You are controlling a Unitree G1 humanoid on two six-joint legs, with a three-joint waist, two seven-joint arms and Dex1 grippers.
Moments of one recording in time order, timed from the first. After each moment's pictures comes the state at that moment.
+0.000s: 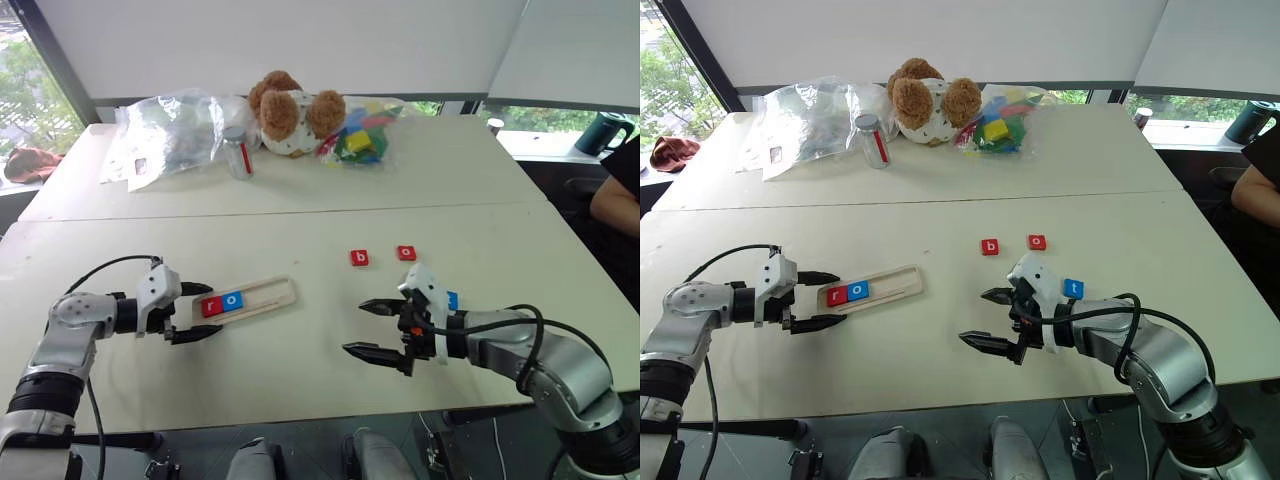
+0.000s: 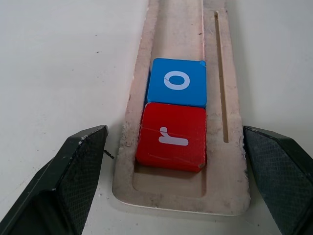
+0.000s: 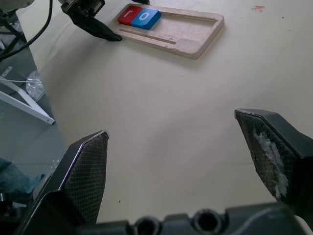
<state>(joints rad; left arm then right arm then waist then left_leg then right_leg) -0.34 0.79 0.02 0.52 -0.25 -0.14 -1.34 -0.20 -0.69 0.11 -0.59 0.61 0.91 0.73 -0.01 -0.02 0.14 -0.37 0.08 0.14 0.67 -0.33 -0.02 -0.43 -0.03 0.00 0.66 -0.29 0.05</state>
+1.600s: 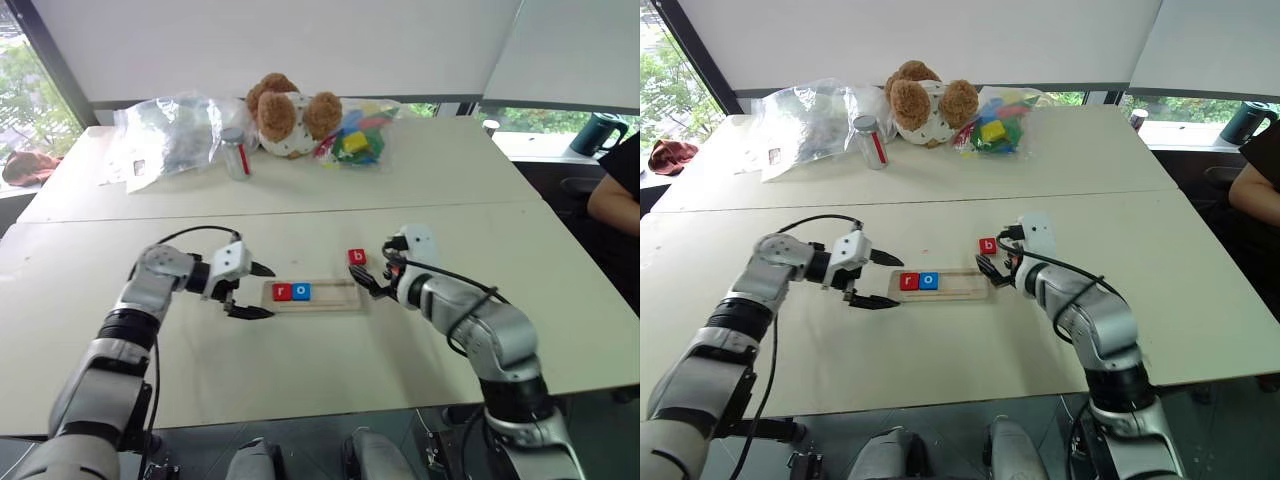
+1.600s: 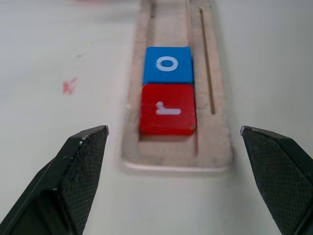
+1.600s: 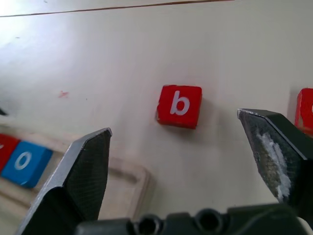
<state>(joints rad) -0.67 0.64 -0.14 0.62 -0.11 -0.13 -1.47 -0.49 -0.27 0.07 -0.19 0.35 1.01 0.12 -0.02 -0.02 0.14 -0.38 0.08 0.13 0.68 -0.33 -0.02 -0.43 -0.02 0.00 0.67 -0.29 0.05</state>
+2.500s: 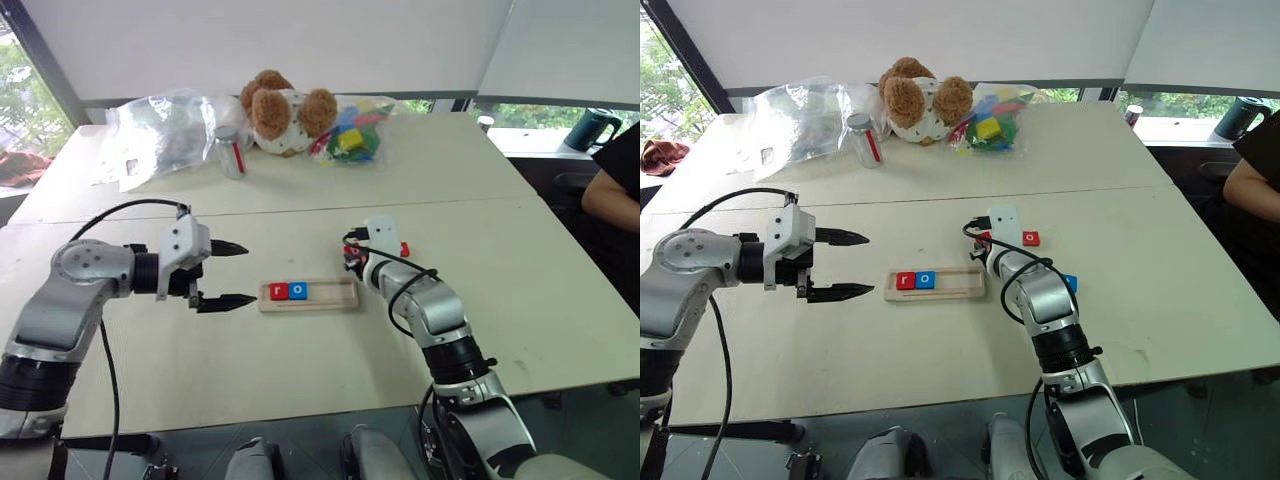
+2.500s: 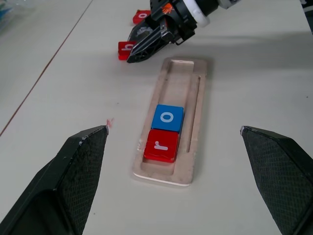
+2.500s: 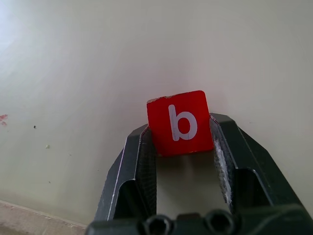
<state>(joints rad) -0.40 0.86 0.04 -0.16 -0.38 0.39 -1.25 -0.60 -0.12 0.14 0.06 0.10 0.89 0.05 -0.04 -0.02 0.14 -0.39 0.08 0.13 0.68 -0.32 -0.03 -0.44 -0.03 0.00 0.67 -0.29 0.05</state>
